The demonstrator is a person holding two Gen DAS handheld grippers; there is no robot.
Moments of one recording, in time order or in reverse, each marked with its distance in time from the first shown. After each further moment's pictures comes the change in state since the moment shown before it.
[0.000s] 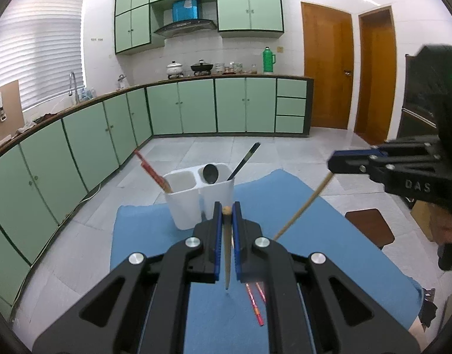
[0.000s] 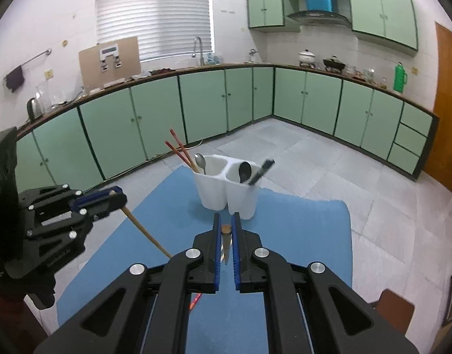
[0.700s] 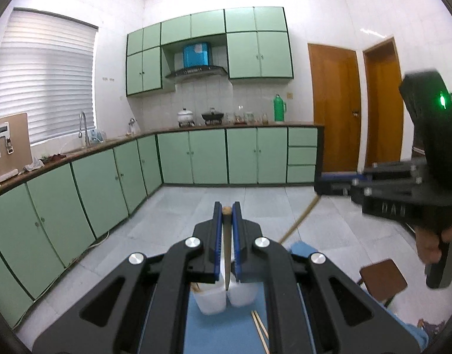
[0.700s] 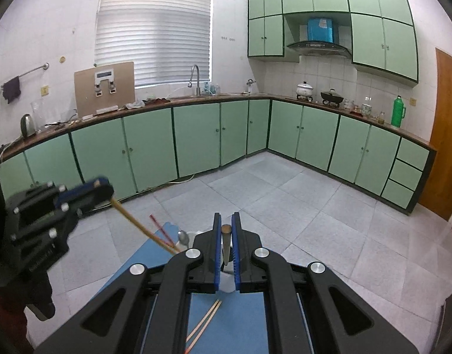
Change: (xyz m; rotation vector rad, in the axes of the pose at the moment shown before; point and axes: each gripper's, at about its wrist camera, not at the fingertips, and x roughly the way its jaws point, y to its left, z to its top) left arm 0.012 0.040 0.123 -0.004 -0.240 0.058; right arm 0.025 -0.018 0.129 -0.031 -0.128 -0.046
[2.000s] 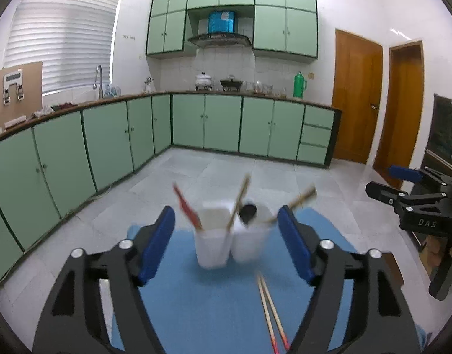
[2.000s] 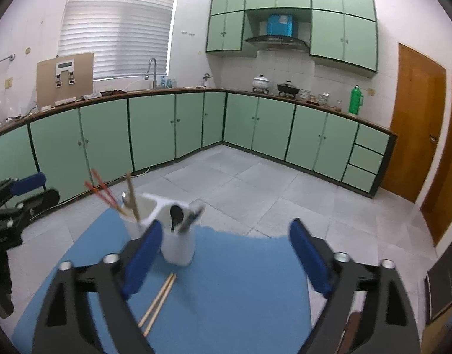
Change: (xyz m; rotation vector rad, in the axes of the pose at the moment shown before) left arm 0.016 0.023 -0.101 -0.134 0.166 0.031; right arm 0.007 -0.019 -0.121 0.060 -0.011 -0.233
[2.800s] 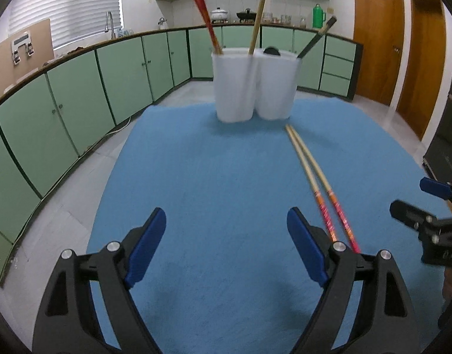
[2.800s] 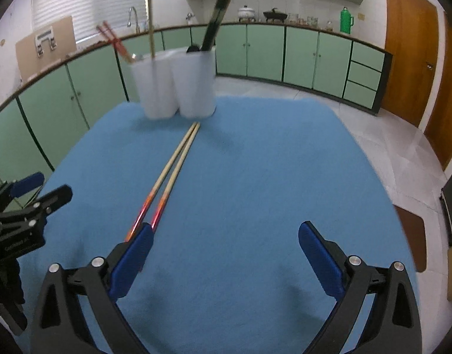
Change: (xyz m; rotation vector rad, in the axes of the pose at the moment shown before) left arm 0.016 0.020 -0.180 0.022 0.301 0.133; right arm 0.017 0.064 -0.193 0.142 0.311 0.013
